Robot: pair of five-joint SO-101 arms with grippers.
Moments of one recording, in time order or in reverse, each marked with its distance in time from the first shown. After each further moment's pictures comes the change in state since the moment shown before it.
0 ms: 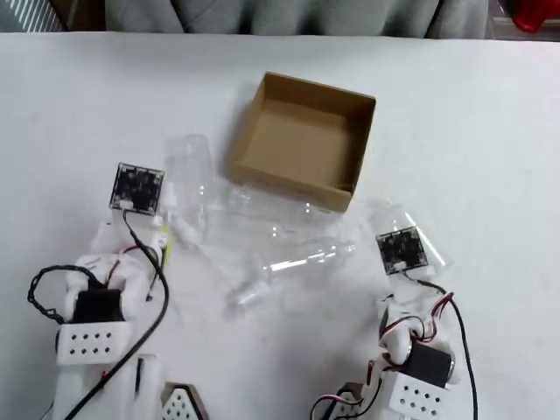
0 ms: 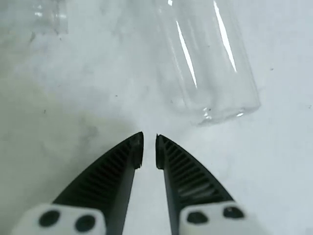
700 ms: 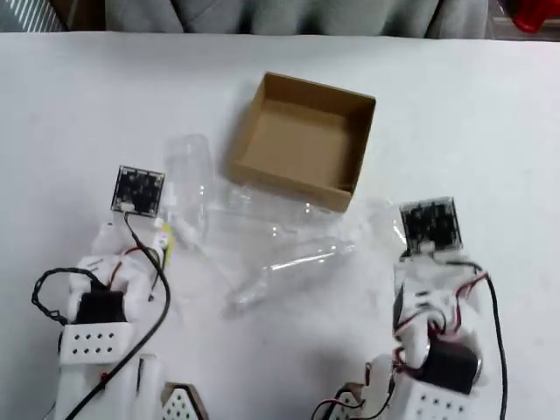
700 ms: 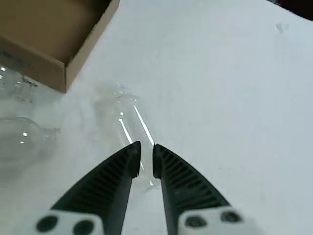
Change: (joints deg) left arm 0.0 0.0 2.6 -4.1 0.0; right arm -3.9 19.2 -31.7 -1.9 -9.1
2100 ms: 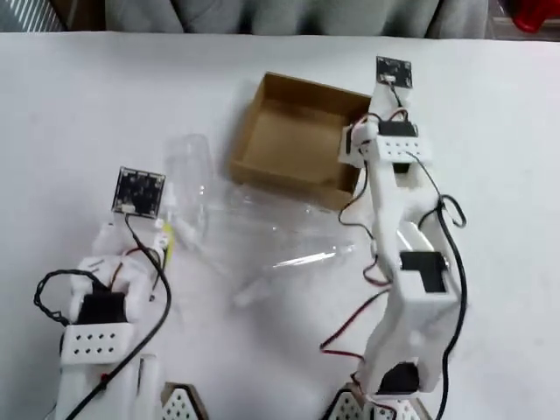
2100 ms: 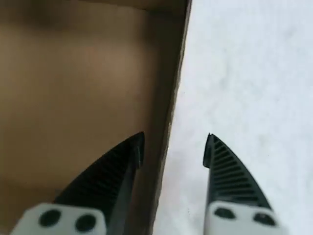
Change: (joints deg) left arm 0.0 0.0 1.7 -2.9 0.0; right arm -16.0 108.1 -70.0 -12.2 -33.9
